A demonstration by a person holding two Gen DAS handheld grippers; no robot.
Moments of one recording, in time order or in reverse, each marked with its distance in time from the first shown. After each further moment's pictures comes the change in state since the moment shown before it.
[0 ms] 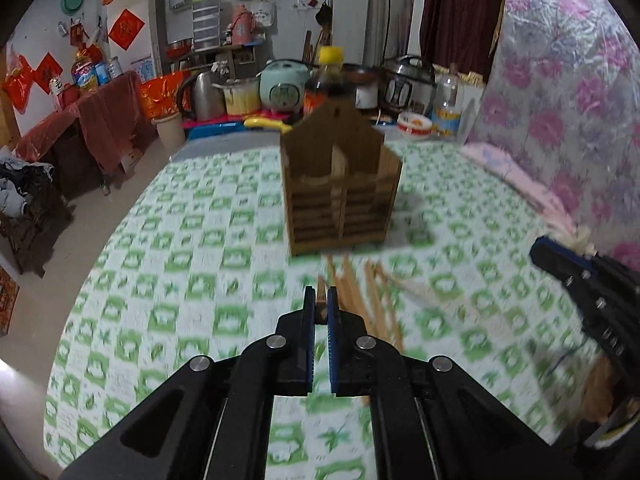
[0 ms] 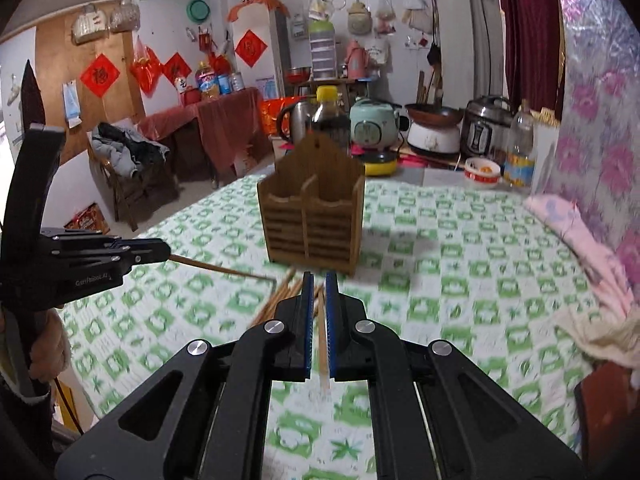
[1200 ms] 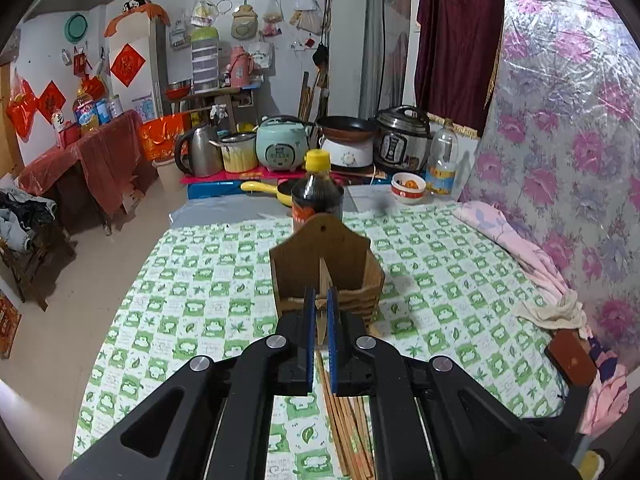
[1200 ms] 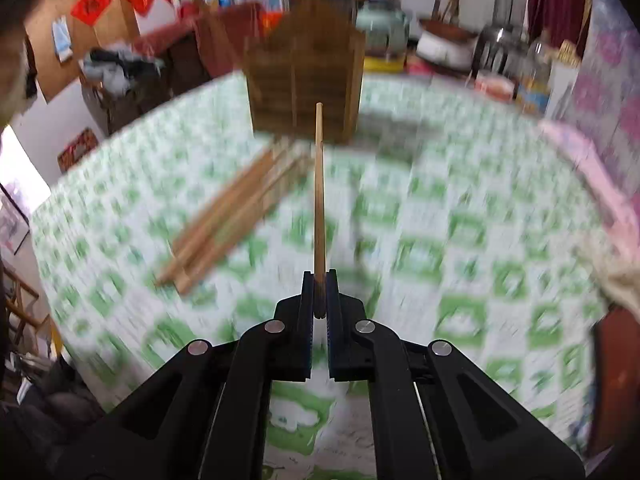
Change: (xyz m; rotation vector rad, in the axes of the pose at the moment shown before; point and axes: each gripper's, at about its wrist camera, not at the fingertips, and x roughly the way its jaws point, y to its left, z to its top) left arm -0.033 -0.017 0.095 0.009 -0.139 0.008; right arm 0.020 -0.015 -0.058 -0.056 0.256 -0.005
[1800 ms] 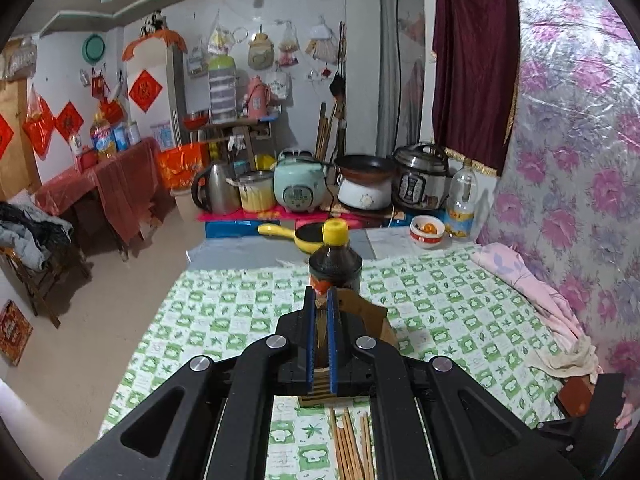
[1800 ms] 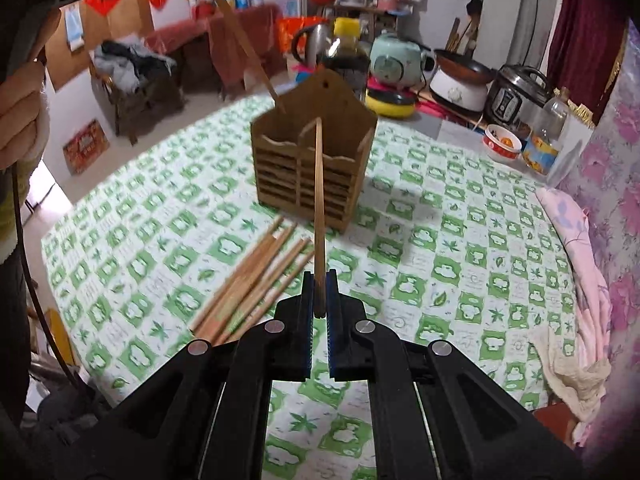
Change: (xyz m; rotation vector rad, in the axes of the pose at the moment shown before) left arm 0.011 0.000 0.056 -0.019 -0.089 0.071; right arm -0.001 0.003 0.098 -0.106 0.102 -0.025
